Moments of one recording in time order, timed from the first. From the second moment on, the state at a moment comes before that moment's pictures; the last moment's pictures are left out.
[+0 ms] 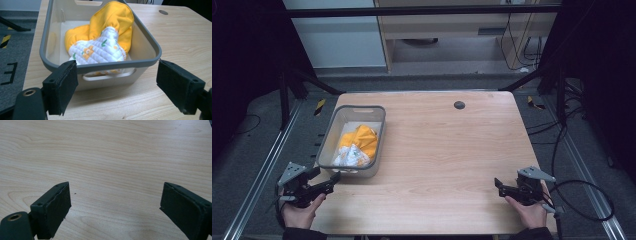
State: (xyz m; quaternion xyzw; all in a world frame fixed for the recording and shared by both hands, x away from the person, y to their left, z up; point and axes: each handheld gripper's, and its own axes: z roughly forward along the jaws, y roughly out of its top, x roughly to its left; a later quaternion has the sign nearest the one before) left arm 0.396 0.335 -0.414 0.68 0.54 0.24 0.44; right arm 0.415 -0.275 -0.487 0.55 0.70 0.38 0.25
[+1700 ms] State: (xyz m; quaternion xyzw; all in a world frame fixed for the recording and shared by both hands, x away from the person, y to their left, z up) left arm 0.448 0.319 -0.361 0.71 0.50 0.25 0.42; right arm 0.416 -0.272 -0.487 0.54 0.71 0.38 0.26
